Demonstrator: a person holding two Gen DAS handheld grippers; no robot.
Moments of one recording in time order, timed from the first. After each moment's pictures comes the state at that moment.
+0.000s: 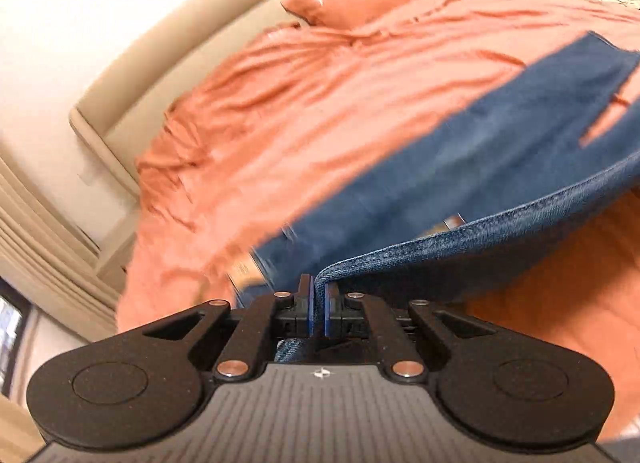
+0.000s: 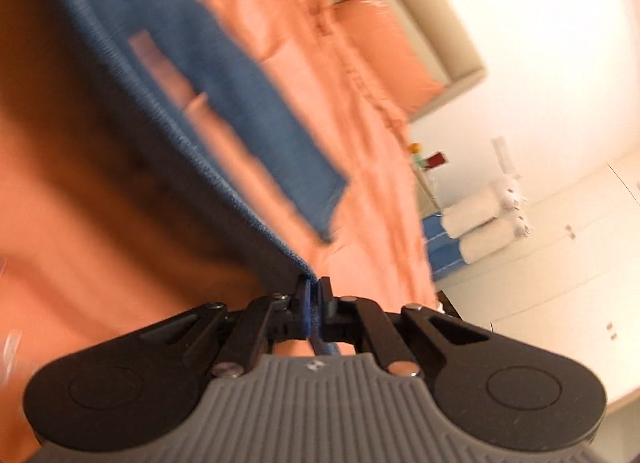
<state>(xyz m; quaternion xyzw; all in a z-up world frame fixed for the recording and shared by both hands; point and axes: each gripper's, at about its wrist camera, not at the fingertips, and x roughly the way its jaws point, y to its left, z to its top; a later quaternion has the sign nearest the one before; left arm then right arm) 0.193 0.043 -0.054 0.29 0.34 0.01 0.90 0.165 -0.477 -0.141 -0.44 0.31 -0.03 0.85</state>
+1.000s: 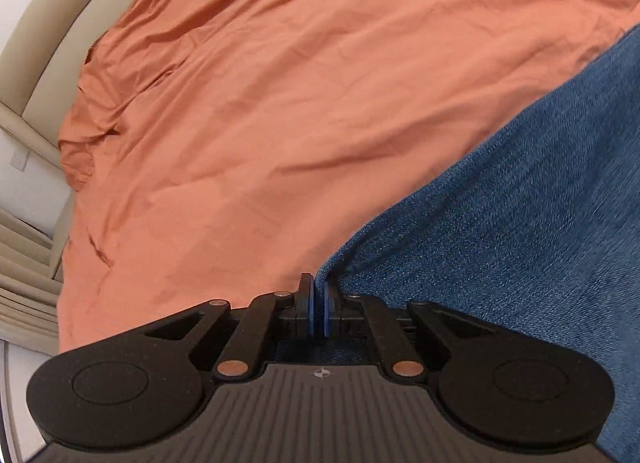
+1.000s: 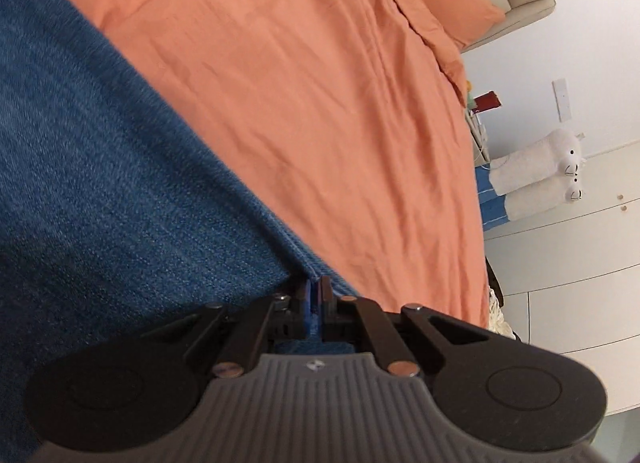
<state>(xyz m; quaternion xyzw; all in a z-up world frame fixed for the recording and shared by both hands) 0.497 0.077 -0.206 0.31 0.48 0.00 0.82 0.537 -0.441 -0.249 -0.42 0.46 -0.05 0.78</state>
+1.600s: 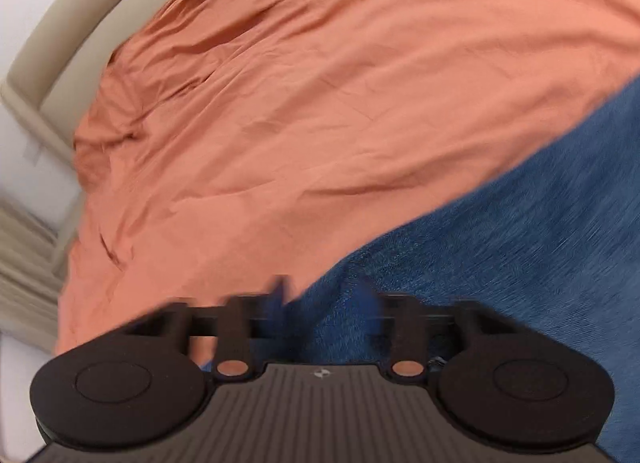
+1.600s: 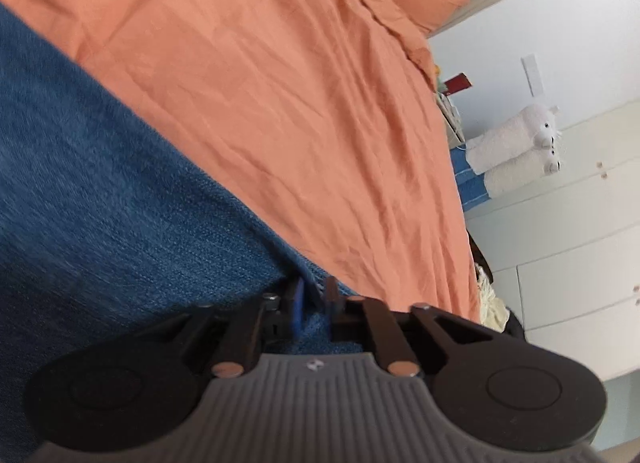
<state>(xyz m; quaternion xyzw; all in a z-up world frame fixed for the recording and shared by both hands) 0.494 0.092 -0.173 0.26 0.45 0.00 0.86 0.520 -0.429 -0.220 -0.36 0.45 -0.10 0.81</state>
